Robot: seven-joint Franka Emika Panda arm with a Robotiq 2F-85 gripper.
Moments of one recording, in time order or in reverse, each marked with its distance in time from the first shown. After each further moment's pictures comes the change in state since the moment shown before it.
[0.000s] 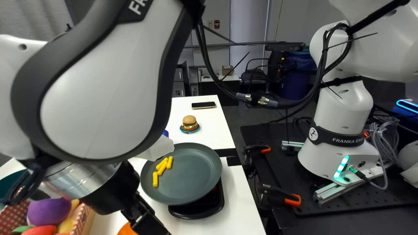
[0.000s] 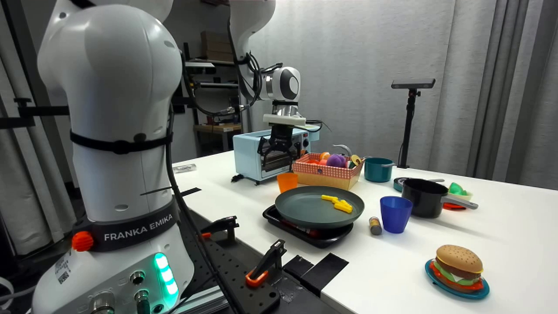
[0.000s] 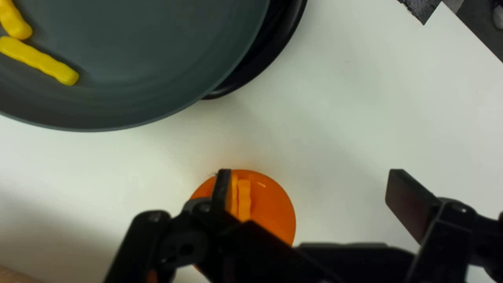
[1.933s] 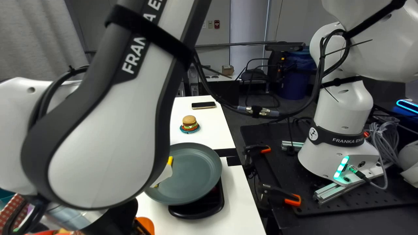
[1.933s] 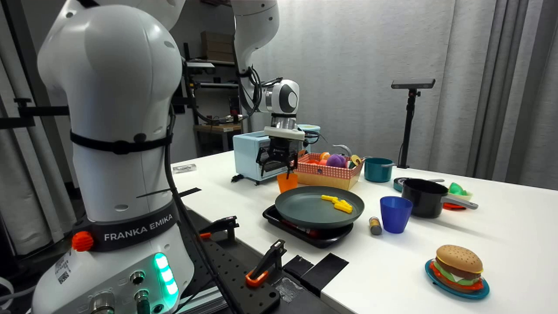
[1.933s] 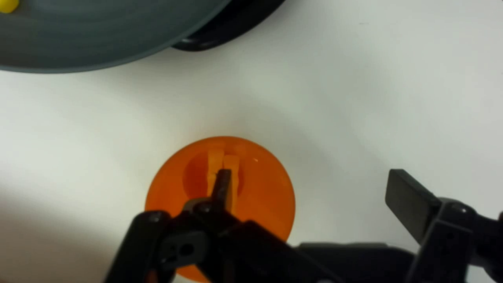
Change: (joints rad) arm 0.000 0.108 0.021 0.039 0.009 0.091 -0.054
